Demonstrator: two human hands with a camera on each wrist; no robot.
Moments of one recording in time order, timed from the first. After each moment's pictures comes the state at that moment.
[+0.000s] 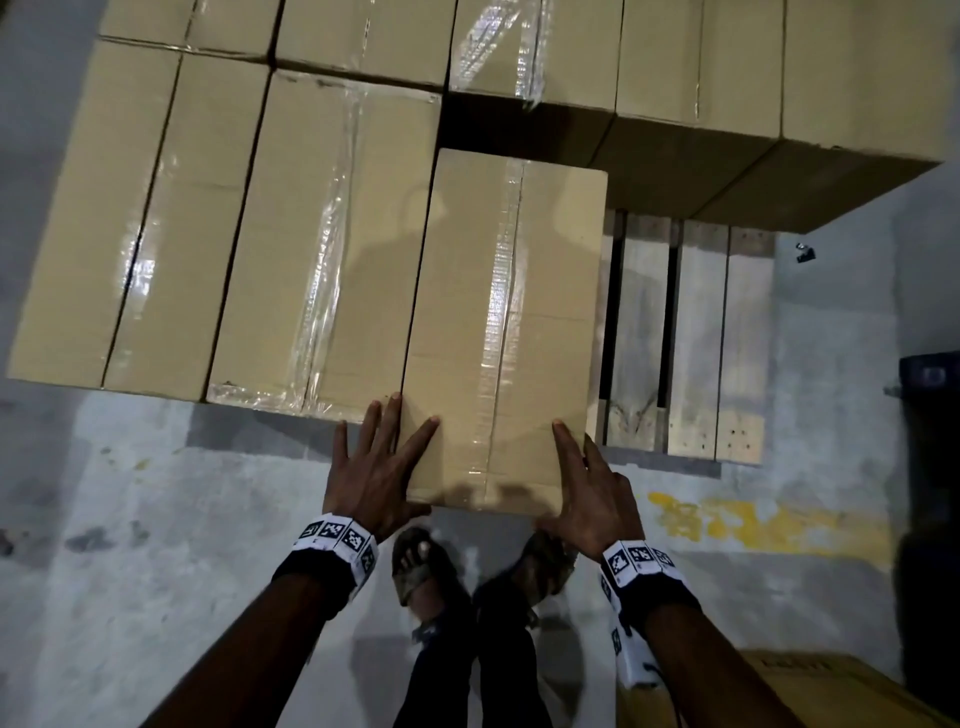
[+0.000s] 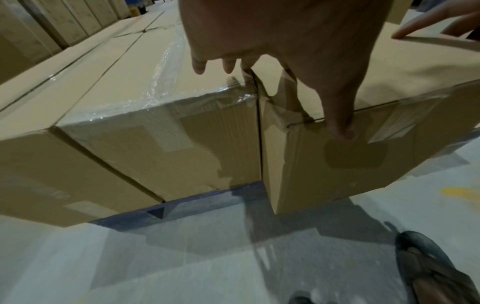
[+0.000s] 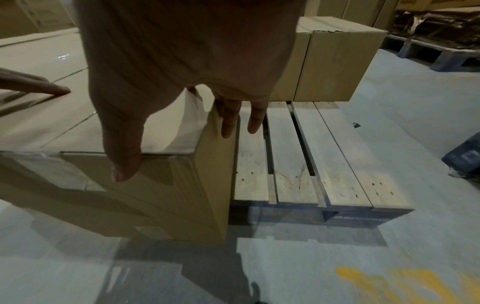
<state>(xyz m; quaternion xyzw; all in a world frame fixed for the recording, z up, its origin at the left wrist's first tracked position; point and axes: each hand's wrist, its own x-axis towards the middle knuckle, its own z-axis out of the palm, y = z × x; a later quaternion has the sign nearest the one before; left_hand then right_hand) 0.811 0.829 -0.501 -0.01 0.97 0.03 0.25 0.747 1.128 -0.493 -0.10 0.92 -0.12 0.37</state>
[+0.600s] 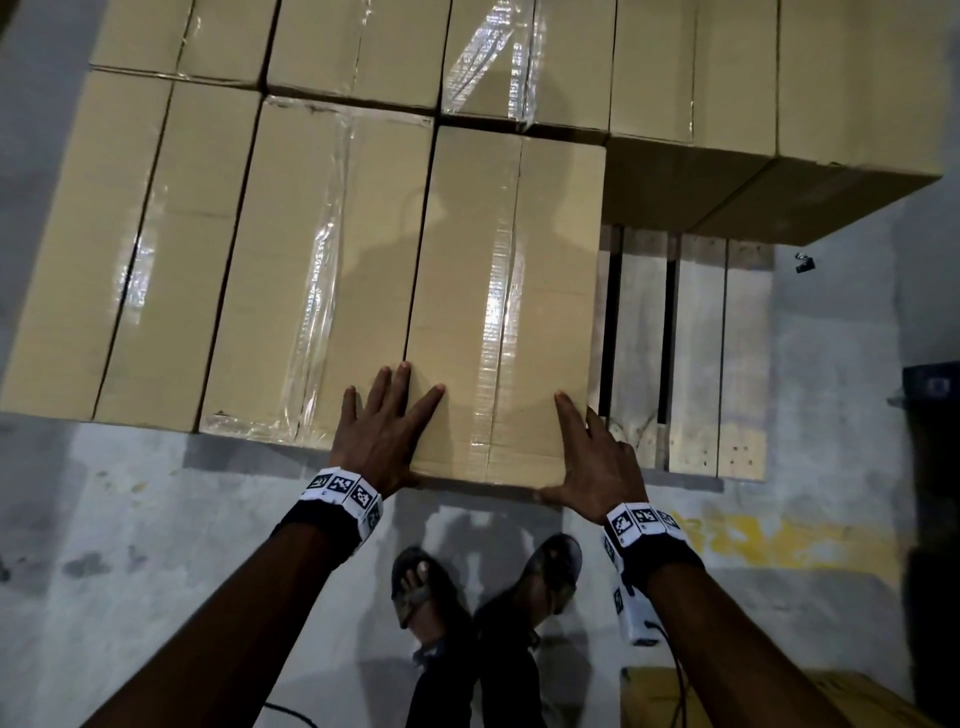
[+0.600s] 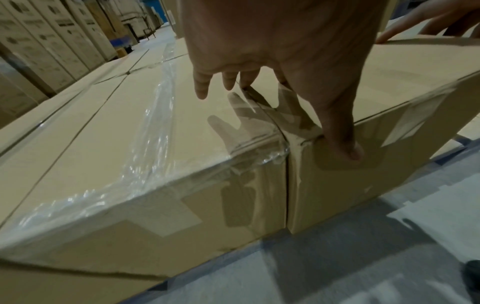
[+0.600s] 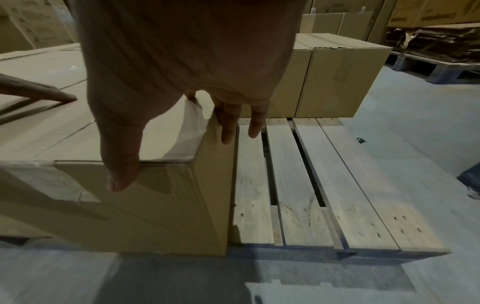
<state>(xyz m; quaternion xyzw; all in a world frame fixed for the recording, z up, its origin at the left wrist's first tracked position) 0.722 0.820 -0.486 0.02 0.96 -0.01 0.29 0.676 1.117 -0.499 -0.11 0.92 -0.11 0.36</state>
